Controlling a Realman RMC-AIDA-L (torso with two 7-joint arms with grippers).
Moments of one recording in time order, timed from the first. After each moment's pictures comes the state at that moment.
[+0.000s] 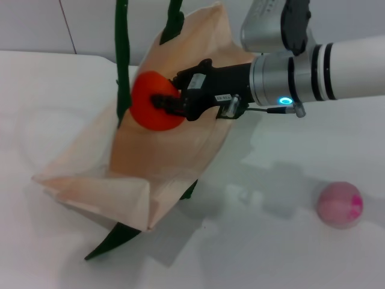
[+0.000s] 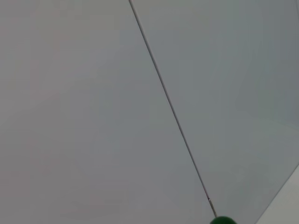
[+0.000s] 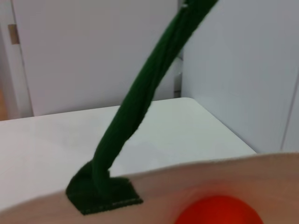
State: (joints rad) left arm -0.75 -2.03 1.14 2.02 -0.57 -1.52 0.52; right arm 0.89 2.03 -1.63 -0.70 1.61 0.92 -1.47
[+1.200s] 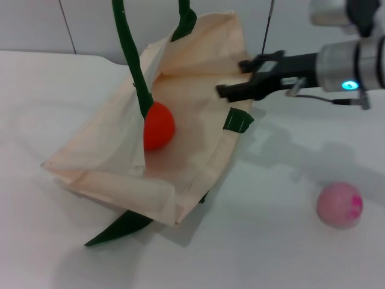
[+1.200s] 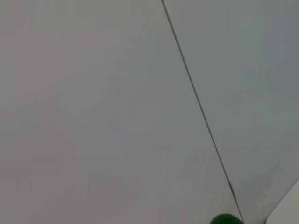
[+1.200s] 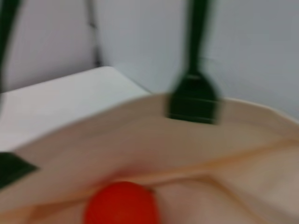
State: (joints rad) left arm -0.72 -2.03 1.13 2.03 -0.51 -1.52 0.51; right arm 0.81 1.97 -1.42 -0.73 1.35 0.94 -1.26
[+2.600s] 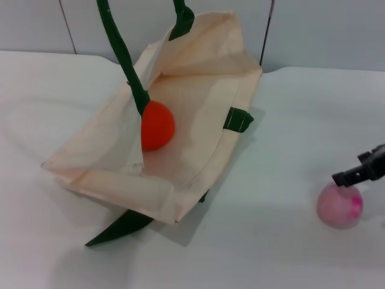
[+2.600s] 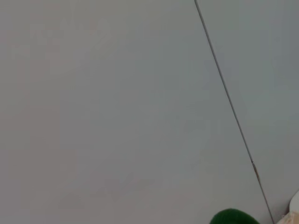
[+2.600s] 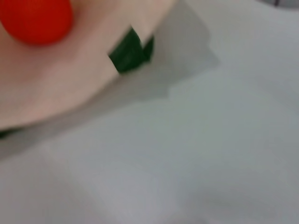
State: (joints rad) left arm -0.71 -2.02 1.13 2.02 -0.45 -1.52 0.53; right arm 0.61 2.02 -1.09 -1.13 0.58 1.51 -0.83
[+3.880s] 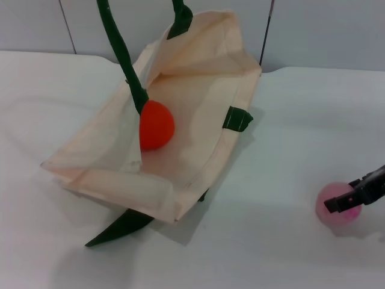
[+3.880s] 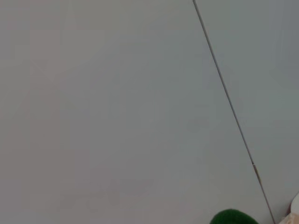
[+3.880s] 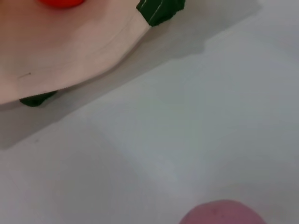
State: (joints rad) left arm -0.71 -2.02 1.13 2.02 -0.45 -1.51 0.53; right arm 0.61 2.02 -1.08 -1.06 0.61 1.58 -0.82
